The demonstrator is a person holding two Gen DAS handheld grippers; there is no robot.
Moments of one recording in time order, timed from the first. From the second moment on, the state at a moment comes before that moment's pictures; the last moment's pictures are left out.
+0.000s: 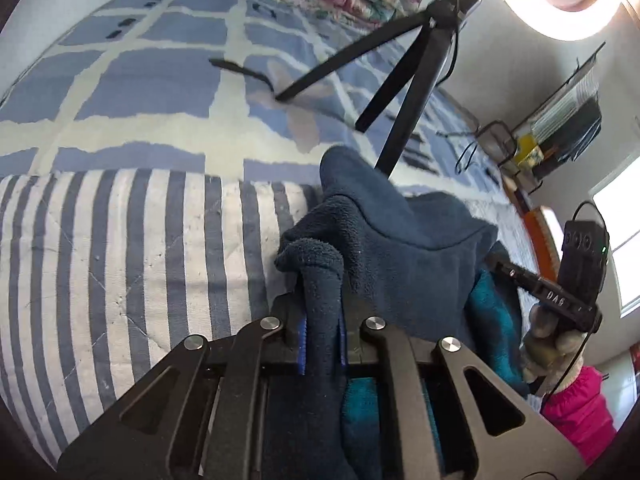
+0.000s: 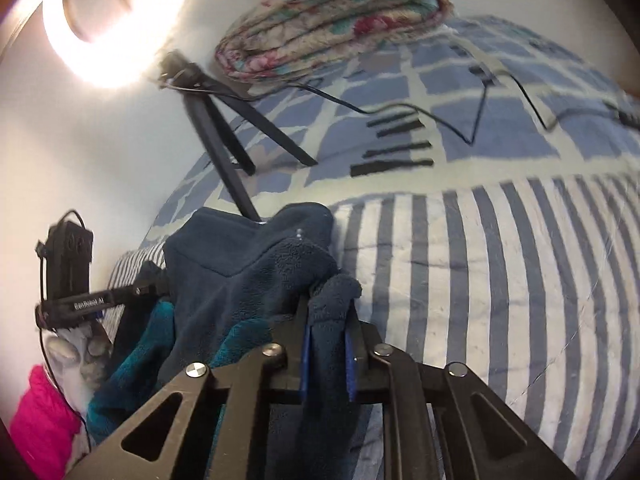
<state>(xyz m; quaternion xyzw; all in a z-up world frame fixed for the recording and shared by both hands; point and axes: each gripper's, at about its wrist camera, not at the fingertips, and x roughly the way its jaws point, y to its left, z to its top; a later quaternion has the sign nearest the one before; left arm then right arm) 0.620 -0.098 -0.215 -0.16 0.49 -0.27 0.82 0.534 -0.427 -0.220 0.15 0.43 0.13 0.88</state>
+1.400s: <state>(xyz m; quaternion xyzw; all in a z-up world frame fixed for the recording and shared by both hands) 0.226 -0.039 -0.116 -0.12 0.41 -0.27 0.86 0.157 -0.357 -0.119 -0.02 0.39 0.21 0.90</state>
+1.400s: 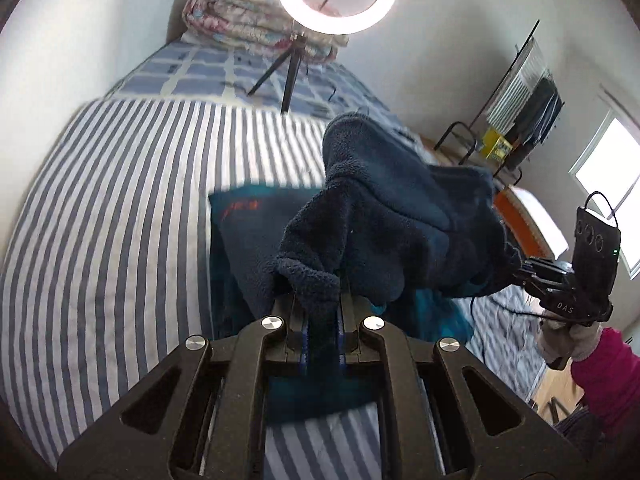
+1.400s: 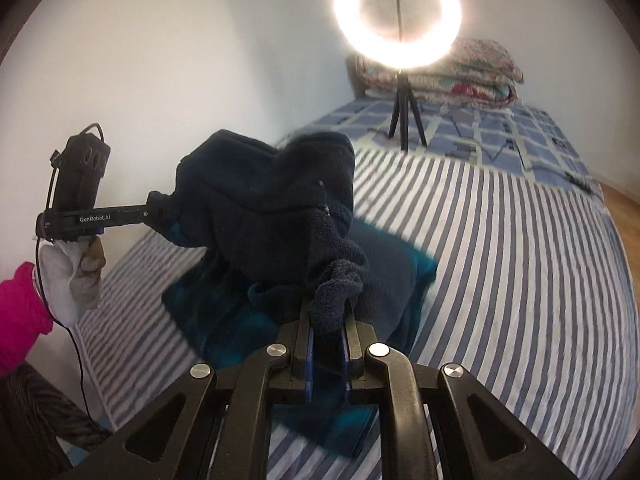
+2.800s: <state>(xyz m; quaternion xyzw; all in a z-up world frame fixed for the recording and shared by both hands) 0.202 0.033 -0.124 -0.31 0.44 -0.18 0.82 0.018 -0.370 0.019 0.18 0.30 0.12 0.93</state>
